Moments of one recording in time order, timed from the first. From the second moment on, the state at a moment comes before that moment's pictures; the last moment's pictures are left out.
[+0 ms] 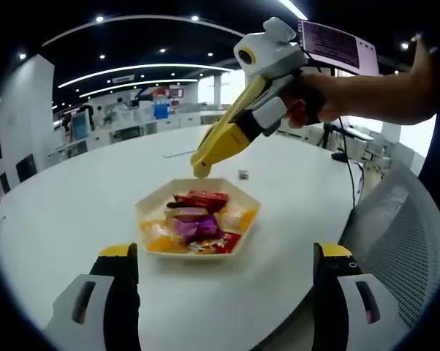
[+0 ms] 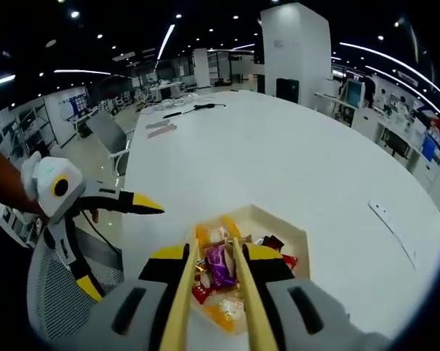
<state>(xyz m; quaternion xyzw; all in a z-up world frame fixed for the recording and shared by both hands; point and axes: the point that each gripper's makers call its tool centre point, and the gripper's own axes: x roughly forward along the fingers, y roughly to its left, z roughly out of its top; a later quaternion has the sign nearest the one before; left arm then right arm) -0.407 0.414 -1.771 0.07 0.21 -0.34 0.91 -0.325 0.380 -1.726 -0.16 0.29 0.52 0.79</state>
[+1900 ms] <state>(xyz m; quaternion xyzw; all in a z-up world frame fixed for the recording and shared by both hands) -0.409 0.414 -1.778 0.08 0.22 -0.35 0.91 -0.238 0.190 -1.737 -0.12 0.29 0.39 0.87</state>
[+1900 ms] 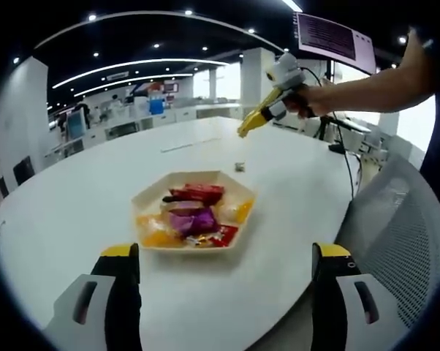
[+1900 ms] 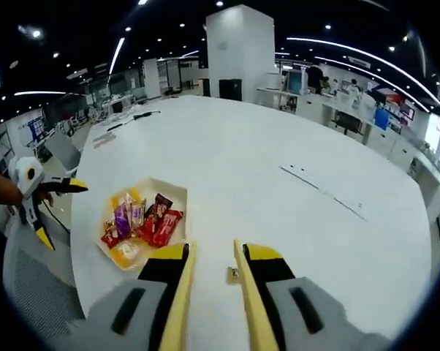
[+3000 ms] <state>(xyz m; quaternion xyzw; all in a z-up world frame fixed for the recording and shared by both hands) -0.409 0.416 -1.782 0.09 0.23 -0.34 0.91 -0.193 0.159 -1.796 -0.13 0.36 0.33 0.86</state>
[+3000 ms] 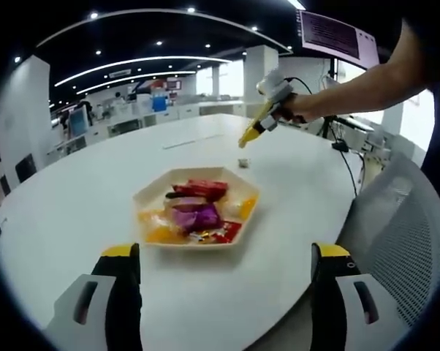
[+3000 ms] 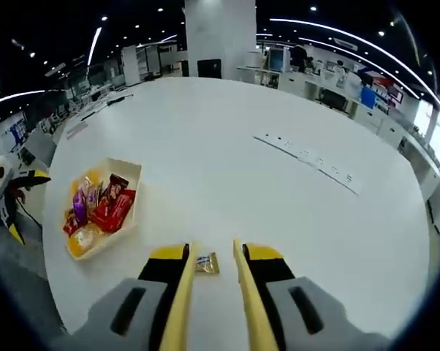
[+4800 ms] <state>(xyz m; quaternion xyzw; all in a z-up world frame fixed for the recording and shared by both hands) -0.409 0.419 -1.787 0.09 0.24 -0.34 0.91 -0.229 0.170 -1.834 -0.21 0.38 0.40 0.81</state>
